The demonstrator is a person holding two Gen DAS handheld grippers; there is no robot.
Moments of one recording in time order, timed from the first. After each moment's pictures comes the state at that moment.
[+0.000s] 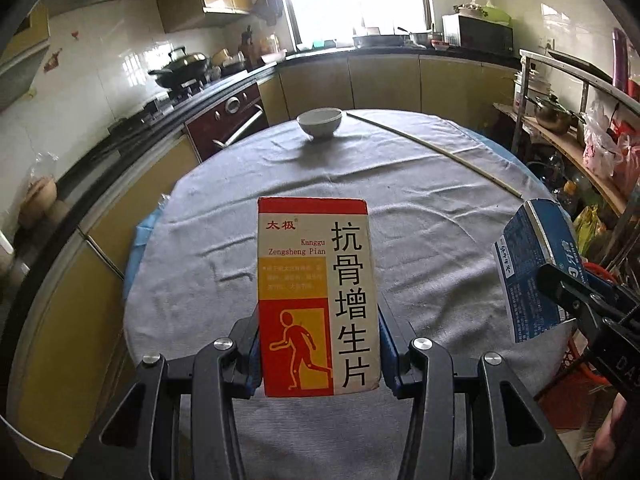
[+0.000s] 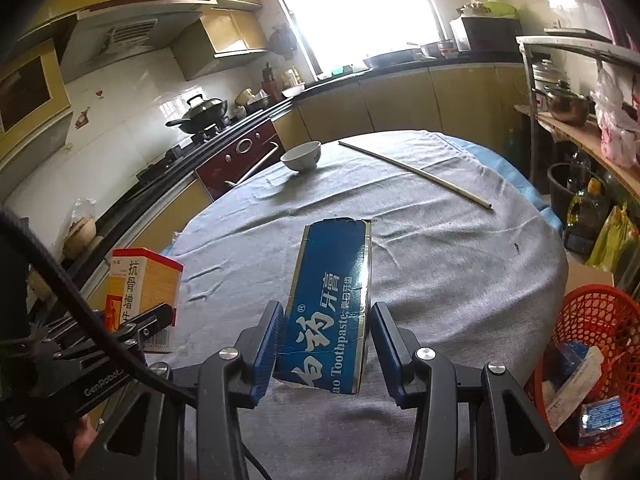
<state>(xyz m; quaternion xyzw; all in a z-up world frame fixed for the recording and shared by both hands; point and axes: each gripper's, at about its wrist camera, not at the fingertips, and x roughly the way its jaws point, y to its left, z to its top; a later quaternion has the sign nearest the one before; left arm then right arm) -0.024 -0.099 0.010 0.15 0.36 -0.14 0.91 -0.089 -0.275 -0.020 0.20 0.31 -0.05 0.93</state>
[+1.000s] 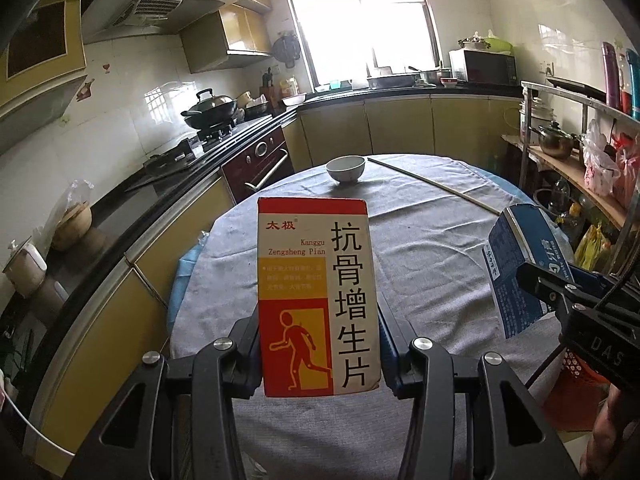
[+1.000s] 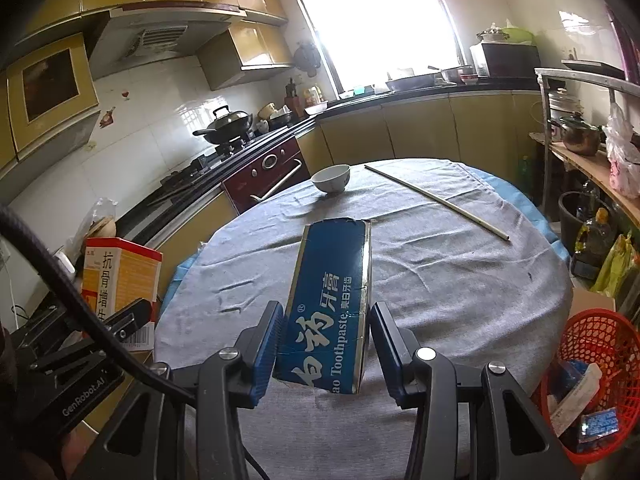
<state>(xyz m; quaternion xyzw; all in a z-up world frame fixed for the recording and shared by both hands) -0.058 -0.066 0.053 0.15 0.29 -0.12 0.94 -0.099 -0.241 0.016 0.18 0.28 -0.03 0.94</state>
